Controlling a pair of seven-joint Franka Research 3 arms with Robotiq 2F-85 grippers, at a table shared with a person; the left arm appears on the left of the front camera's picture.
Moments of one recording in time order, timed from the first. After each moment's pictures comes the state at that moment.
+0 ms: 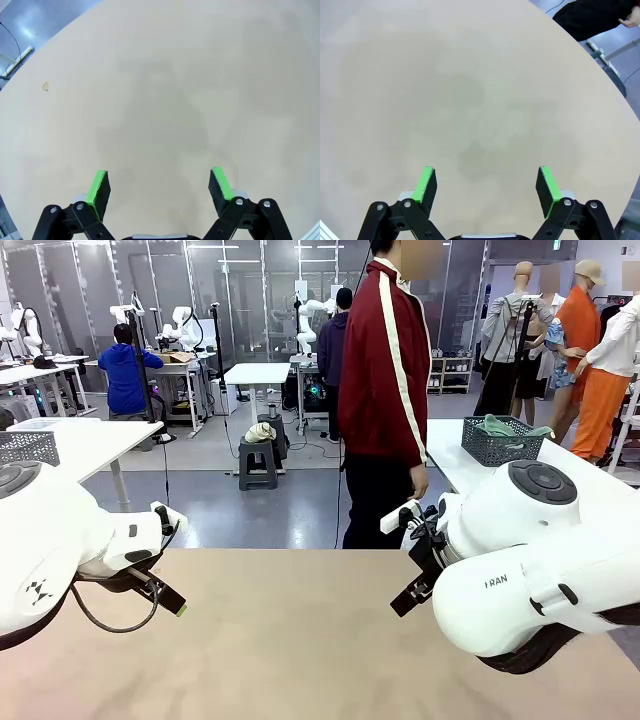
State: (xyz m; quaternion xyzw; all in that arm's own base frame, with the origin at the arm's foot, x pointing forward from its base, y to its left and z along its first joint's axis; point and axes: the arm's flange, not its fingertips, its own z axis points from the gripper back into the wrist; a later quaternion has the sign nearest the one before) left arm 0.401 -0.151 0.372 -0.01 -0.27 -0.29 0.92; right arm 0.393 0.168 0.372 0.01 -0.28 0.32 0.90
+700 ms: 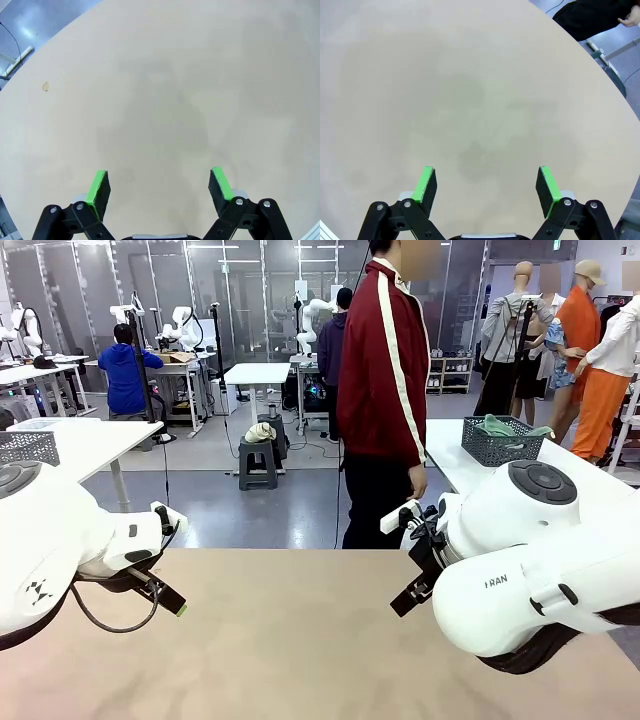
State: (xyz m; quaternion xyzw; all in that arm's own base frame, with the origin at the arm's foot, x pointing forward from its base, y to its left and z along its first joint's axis) left arm 0.401 -0.151 0.372 -0.01 -0.27 -0.29 0.92; right arm 0.393 0.168 0.372 0.01 -0.28 0.32 0.90
